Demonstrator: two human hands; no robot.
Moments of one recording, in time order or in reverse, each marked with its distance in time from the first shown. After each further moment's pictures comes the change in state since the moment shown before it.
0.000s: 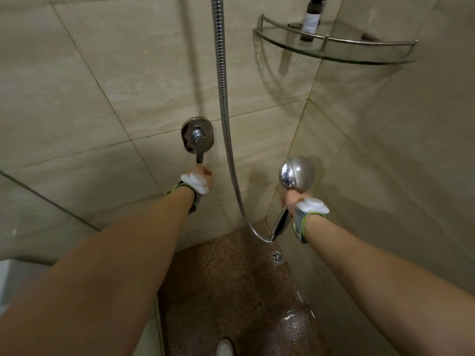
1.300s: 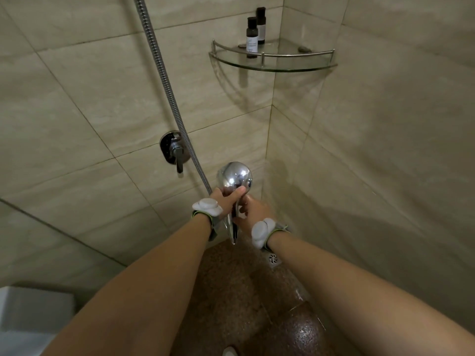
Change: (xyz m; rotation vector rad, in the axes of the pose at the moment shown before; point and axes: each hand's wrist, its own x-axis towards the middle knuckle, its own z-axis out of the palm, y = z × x) left_hand -0.064 0.033 0.104 -0.377 -0.102 0.095; right_hand -0.141 -0.003 -0.040 -0.417 -0.294 -0.696
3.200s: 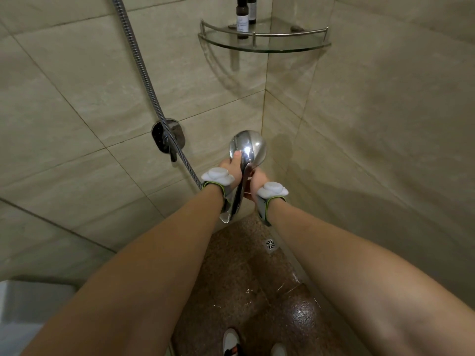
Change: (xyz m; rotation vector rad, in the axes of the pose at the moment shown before) left_hand -0.025 0.075 0.015 0.298 0.099 0.000; right_hand 0.025 -0.017 -0.020 0.848 0.125 0.466
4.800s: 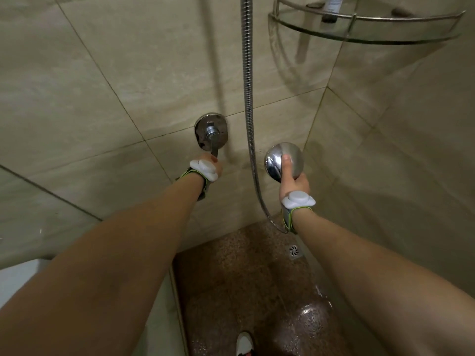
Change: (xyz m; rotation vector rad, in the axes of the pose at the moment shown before) left_hand 0.128 -0.113 -0.116 0.251 0.061 -0.118; right_hand 0.049 -0.006 0.062 -0.150 0.286 -0.012
